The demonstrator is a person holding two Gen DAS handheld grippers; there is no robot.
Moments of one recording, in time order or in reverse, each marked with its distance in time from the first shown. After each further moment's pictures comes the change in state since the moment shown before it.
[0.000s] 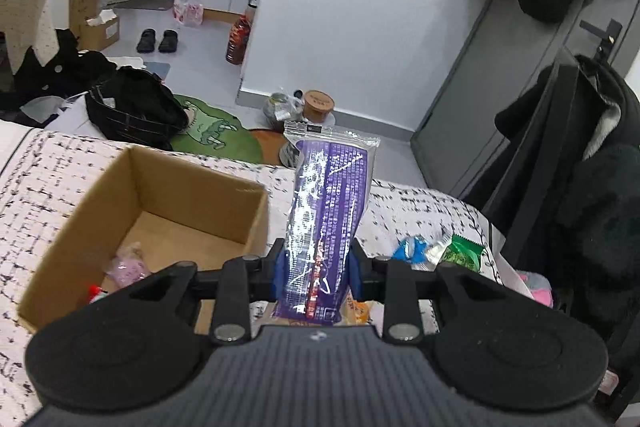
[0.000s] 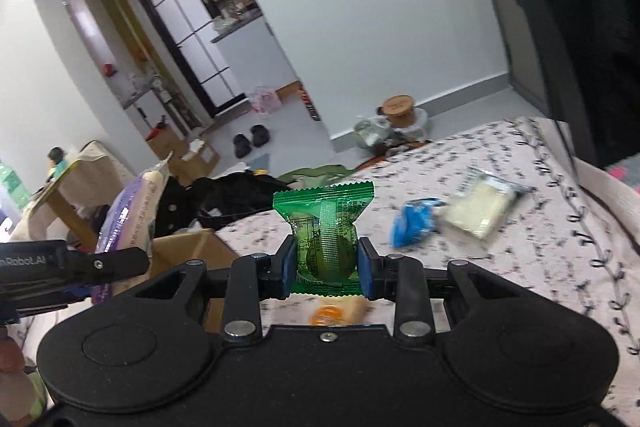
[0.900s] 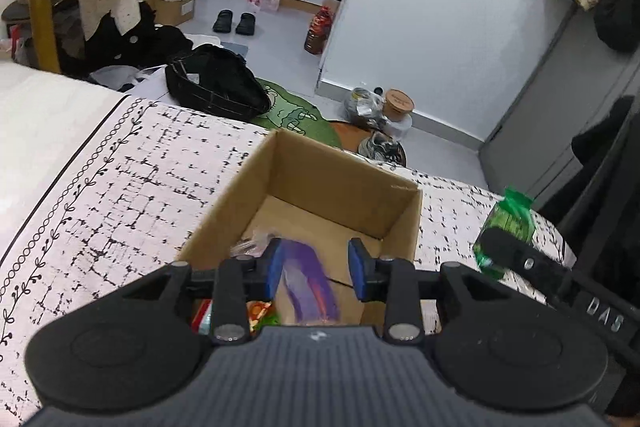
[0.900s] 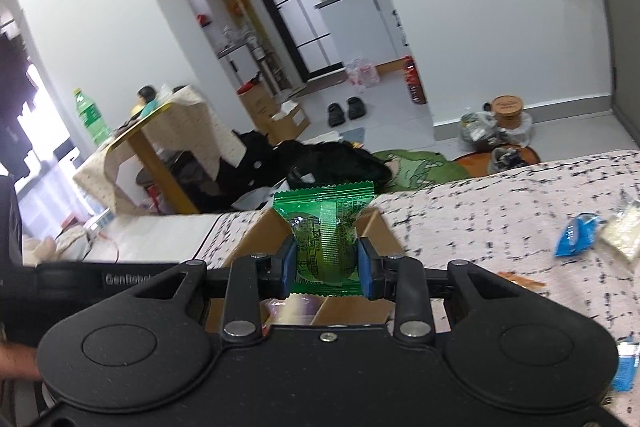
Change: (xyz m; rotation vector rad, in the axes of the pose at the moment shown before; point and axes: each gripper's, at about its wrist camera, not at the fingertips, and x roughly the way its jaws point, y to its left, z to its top) left arm -0.023 0.093 -0.001 -0.121 0.027 0.164; right arm 0.018 0.101 -0.012 -0.191 0.090 0.218
